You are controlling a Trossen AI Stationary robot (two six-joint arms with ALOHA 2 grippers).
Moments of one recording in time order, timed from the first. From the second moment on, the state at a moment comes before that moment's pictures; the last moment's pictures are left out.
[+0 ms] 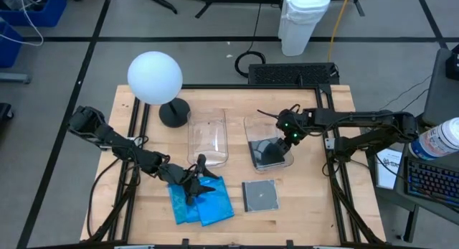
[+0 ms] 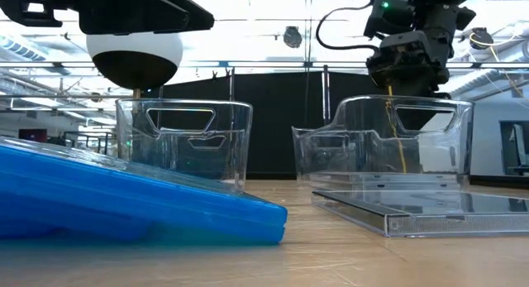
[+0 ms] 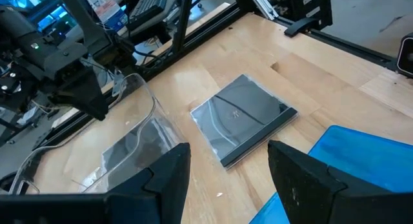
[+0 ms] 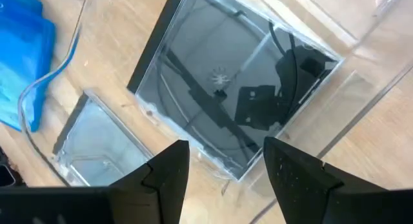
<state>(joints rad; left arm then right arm) -0.48 1.44 0.65 0.44 -0.29 0.38 -0.22 1.20 0.79 -0.76 -0.24 0.66</state>
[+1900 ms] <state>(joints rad) -0.58 1.97 1.31 0.05 -0.42 0.21 0.72 1.28 0.43 0.47 0.54 0.06</state>
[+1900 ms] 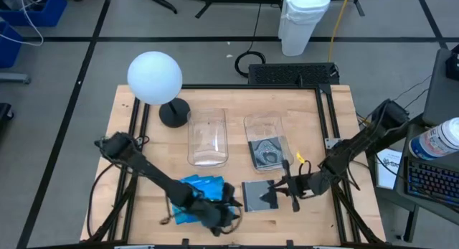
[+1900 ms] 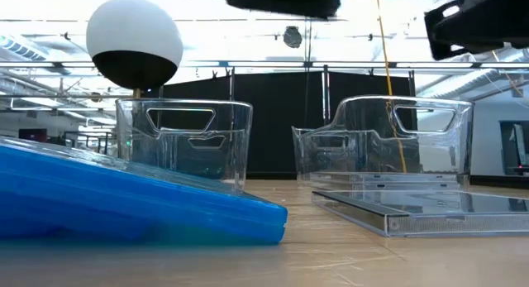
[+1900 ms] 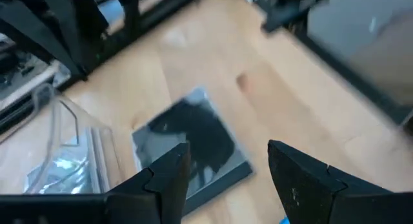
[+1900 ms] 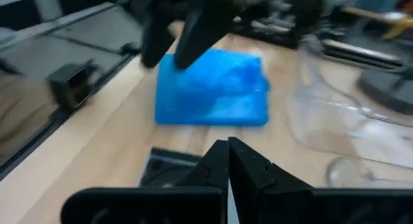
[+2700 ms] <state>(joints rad) -0.48 2.07 1.46 -0.21 -0.27 0.68 0.85 1.31 0.73 -0.40 0.71 0.79</state>
